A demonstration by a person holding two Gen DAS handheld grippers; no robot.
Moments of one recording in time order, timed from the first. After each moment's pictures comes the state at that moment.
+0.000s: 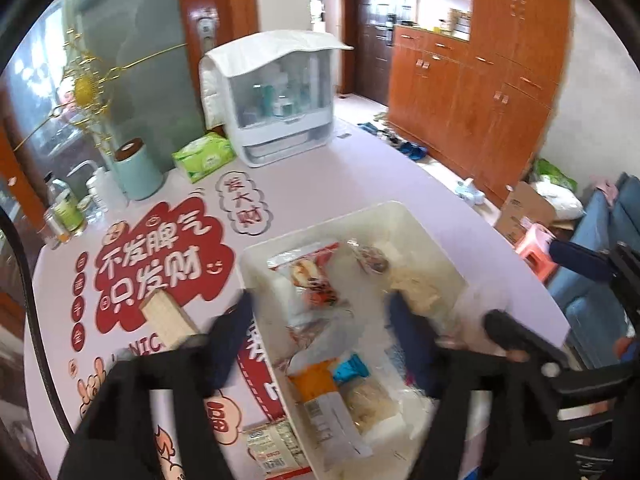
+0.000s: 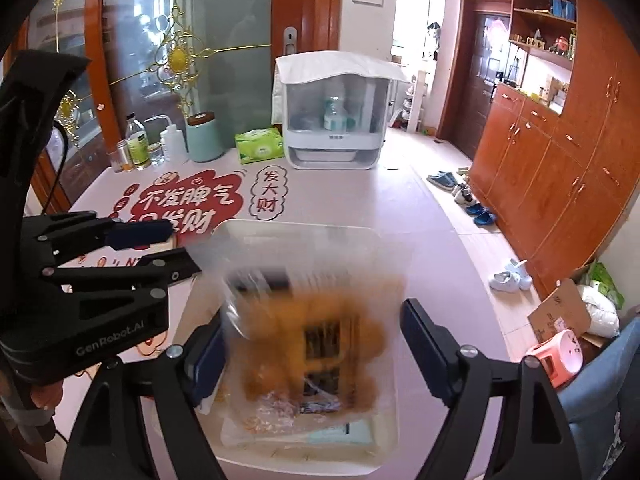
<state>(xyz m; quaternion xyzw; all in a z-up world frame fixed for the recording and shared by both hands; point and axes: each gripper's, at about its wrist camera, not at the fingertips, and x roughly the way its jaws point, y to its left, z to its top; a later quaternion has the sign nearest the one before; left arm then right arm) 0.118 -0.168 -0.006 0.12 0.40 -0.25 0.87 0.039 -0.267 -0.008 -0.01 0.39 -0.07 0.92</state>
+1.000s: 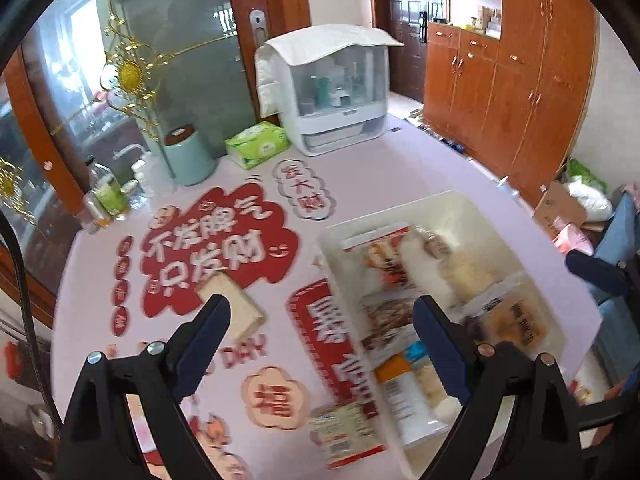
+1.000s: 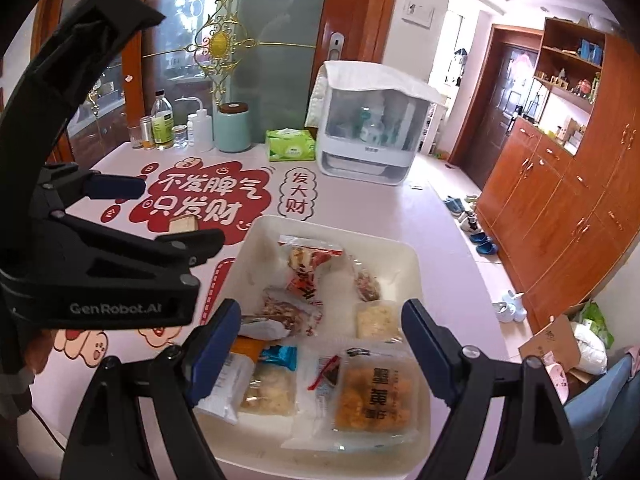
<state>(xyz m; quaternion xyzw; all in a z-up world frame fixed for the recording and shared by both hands) 0.128 -0.098 -0.003 0.15 0.40 -0.19 0.88 0.044 -0.204 -0.017 -0.07 0.38 -0.04 0.92</state>
